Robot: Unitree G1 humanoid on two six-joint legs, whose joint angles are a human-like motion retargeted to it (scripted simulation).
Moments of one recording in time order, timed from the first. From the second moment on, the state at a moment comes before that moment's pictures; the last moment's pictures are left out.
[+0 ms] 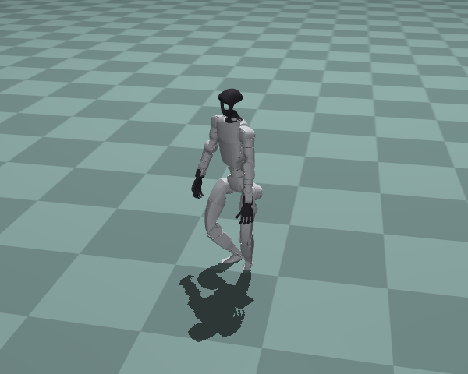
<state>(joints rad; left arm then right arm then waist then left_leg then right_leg) -0.21 0.33 -0.25 1.45 0.13 0.04 -0.19 -0.21 -0.23 0.25 1.36 0.10 0.00 0.16 -0.17 -0.16 -0.12 -0.33 -0.04 0.58 0.63 -0.53 0.10 -0.56 -0.29 -0.23 1.05 -0.72 0.00</state>
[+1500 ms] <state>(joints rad) -0.13 0.33 -0.15 1.38 0.10 0.06 -0.17 -0.15 -0.45 0.28 1.30 -0.01 0.02 0.11 0.14 0.17 -0.19 -0.64 0.46 0.22 1.22 -0.79 0.10 -0.53 0.19 -0.17 0.76 -0.57 -0.17</state>
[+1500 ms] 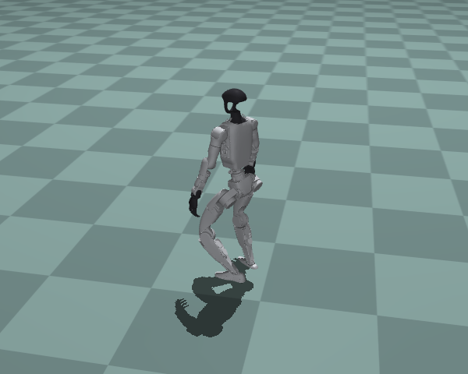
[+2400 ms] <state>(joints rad) -0.21 0.32 -0.43 1.05 0.25 -0.03 -0.13 0.02 -0.33 0.27 1.35 -0.08 -0.01 0.04 -0.03 0.08 -0.33 -0.46 0.18 0.33 0.85 -0.79 0.07 -0.84 -0.19 -0.61 0.90 -0.43 -0.14</state>
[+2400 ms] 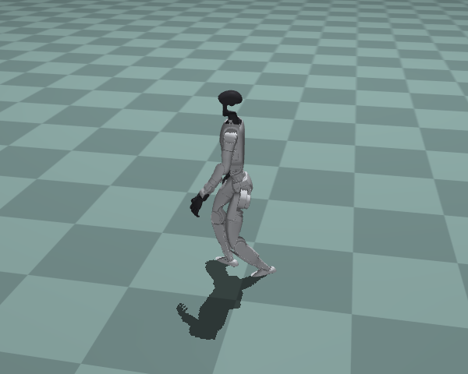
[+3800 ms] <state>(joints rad) 0.03 0.30 -0.32 1.15 -0.09 0.03 -0.08 0.01 -0.32 0.38 1.03 0.06 0.01 -0.01 -0.10 -0.07 -0.25 -0.43 -0.10 0.21 0.61 -0.71 0.22 -0.70 -0.08 0.04 1.10 -0.64 -0.02</state>
